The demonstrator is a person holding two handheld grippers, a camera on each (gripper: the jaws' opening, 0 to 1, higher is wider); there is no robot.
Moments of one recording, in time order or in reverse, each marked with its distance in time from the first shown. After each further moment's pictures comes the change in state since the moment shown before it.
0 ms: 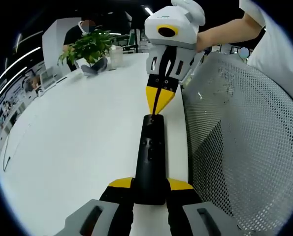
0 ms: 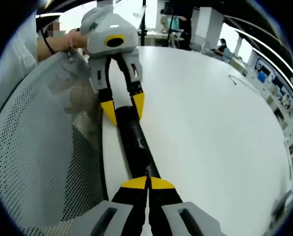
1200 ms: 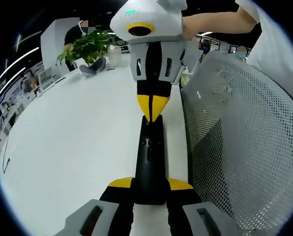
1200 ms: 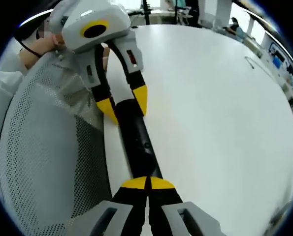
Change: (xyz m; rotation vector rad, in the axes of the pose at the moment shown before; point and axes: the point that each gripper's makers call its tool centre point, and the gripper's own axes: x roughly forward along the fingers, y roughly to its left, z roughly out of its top) left arm 0.000 -0.001 -0.001 0.012 0.003 -0.015; right arm 0.015 0.004 0.001 0.007 0.239 0.151
